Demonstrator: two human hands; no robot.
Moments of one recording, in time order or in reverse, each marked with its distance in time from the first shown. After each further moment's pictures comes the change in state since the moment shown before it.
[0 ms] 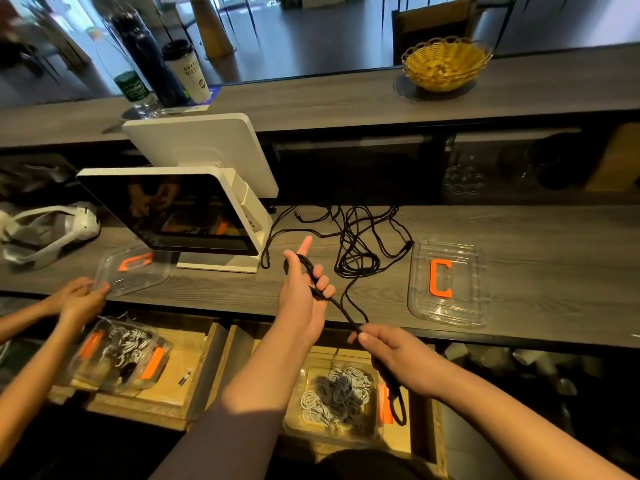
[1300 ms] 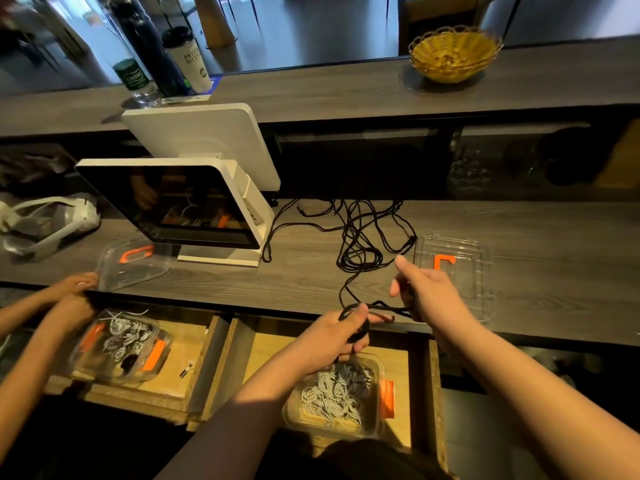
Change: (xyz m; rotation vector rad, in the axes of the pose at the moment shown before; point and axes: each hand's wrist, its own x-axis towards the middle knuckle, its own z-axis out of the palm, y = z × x) left_hand -0.031 -0.020 -0.029 0.897 -0.607 -0.227; right_hand 0.021 -0.022 -0.042 0.368 0.462 0.080
